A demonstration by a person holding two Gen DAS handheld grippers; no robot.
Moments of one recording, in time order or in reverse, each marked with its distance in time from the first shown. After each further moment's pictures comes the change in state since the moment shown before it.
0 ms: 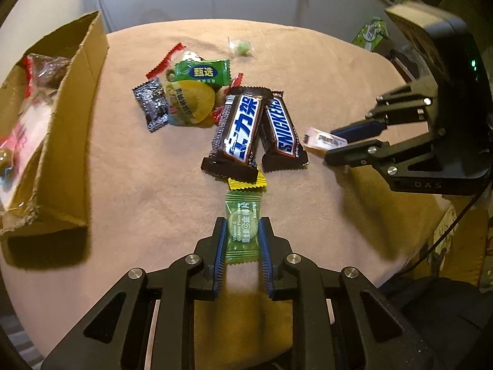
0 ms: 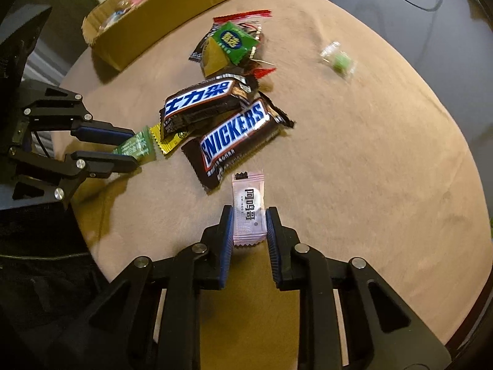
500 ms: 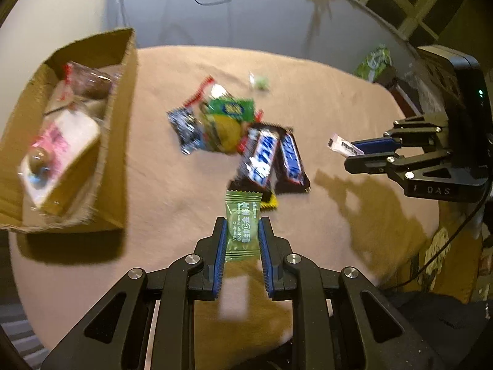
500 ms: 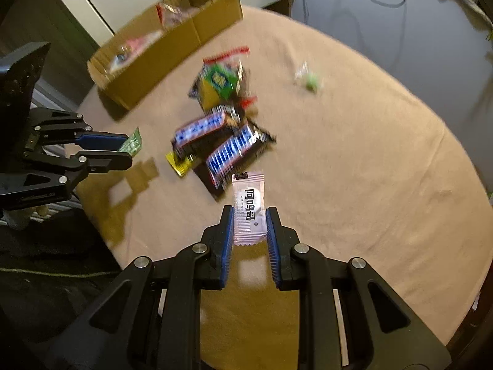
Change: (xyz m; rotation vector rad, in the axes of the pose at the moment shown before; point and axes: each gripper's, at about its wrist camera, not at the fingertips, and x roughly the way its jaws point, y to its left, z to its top) left arm -0.040 0.027 0.007 -0.085 -0.103 -0.022; right arm -0.059 -0.020 -0.012 0.106 -0.120 0.022
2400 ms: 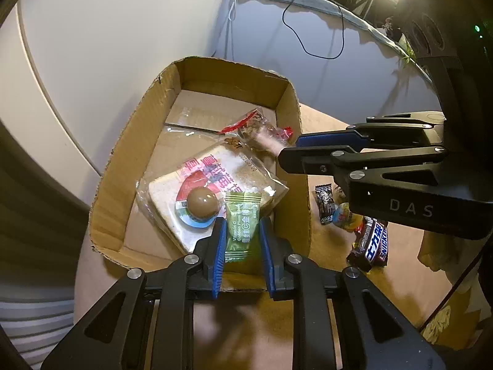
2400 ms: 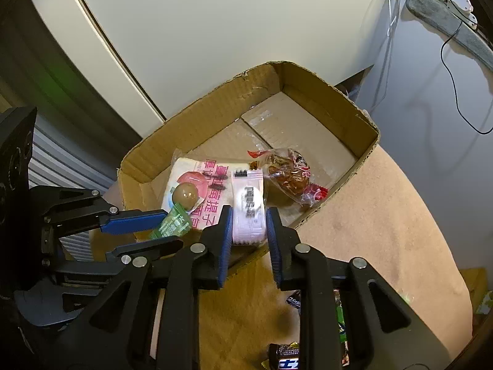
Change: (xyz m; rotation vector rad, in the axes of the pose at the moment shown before) left arm -0.047 0.125 0.023 -0.268 -0.137 0.158; right arm 0.066 0.140 0.217 -0.186 -0.087 0.077
